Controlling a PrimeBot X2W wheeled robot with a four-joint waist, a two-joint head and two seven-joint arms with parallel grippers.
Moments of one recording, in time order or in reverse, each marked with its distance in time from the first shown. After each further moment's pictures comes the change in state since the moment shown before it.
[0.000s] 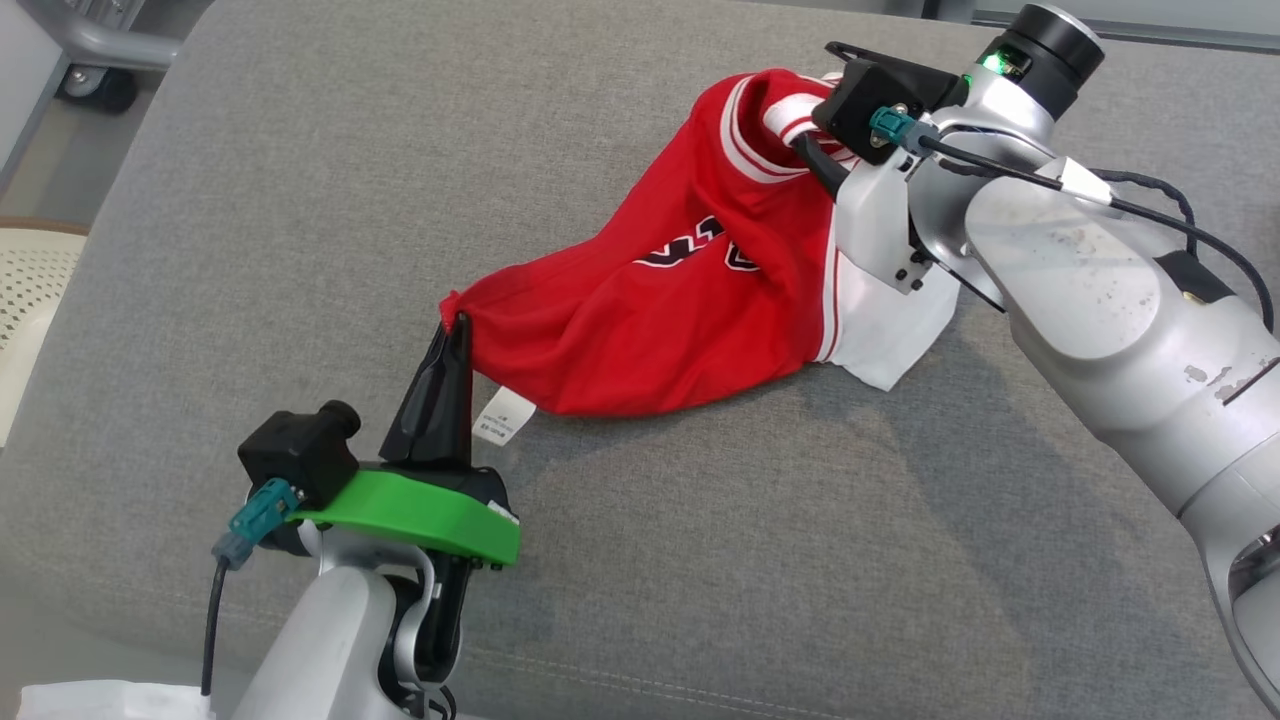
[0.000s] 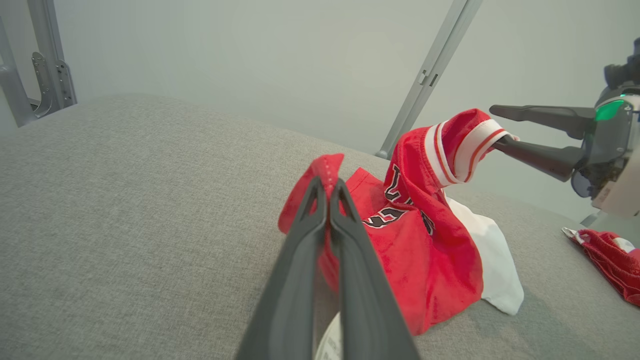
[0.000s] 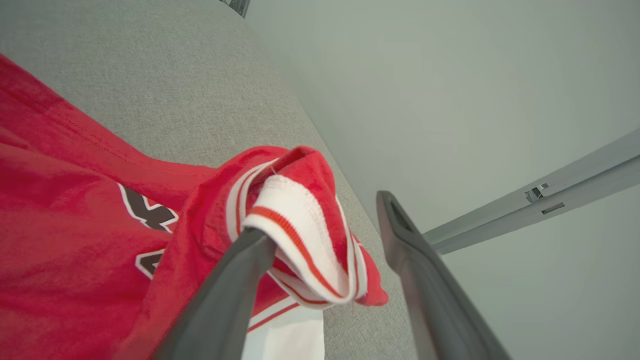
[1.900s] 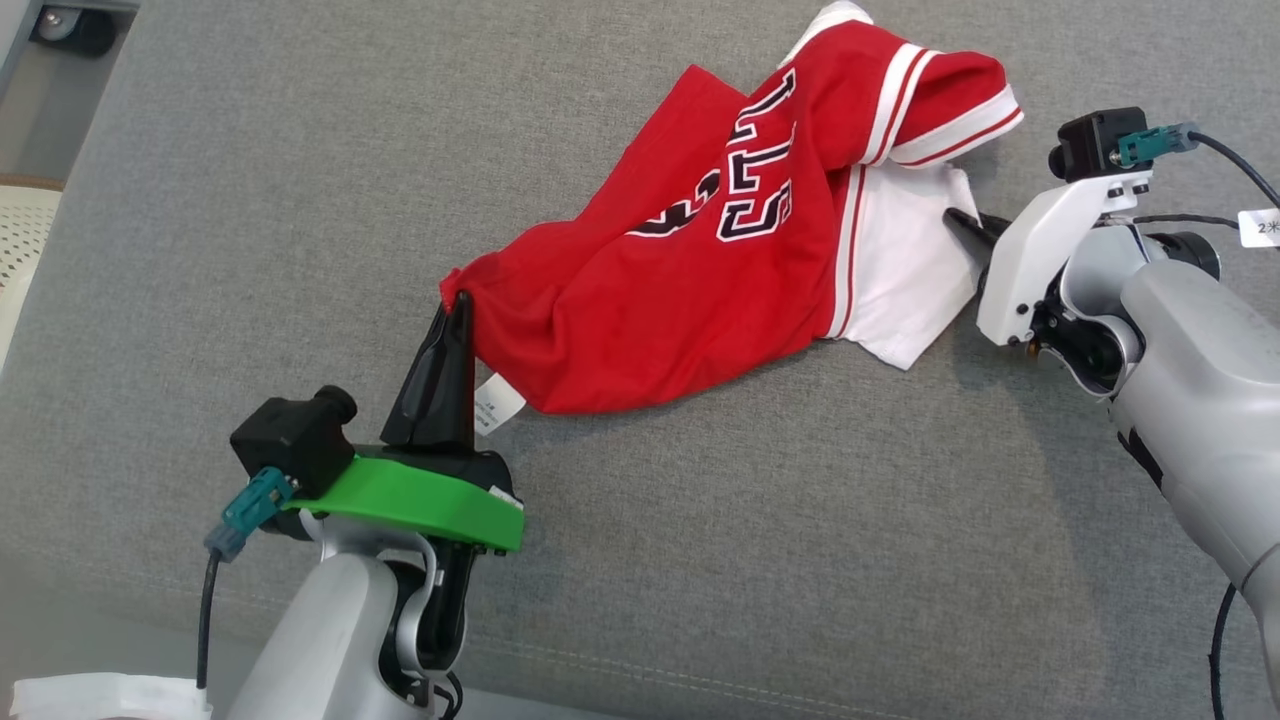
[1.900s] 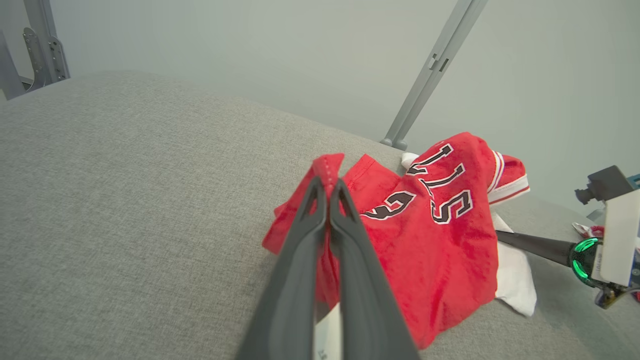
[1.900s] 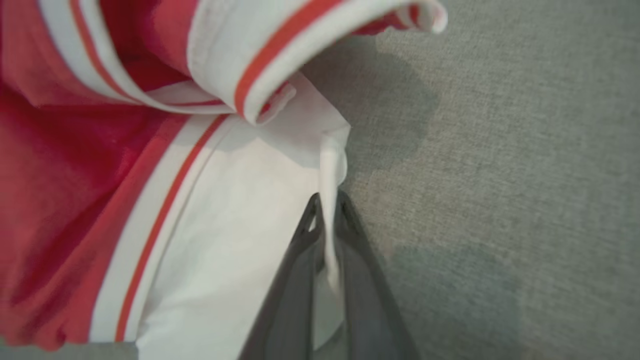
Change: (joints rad) left arm -0.016 -0.001 -0.007 -0.029 -0.024 0.016 -0.003; right arm 0.172 -0.079 -0.137 0.144 0.779 0.000 0.170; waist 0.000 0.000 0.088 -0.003
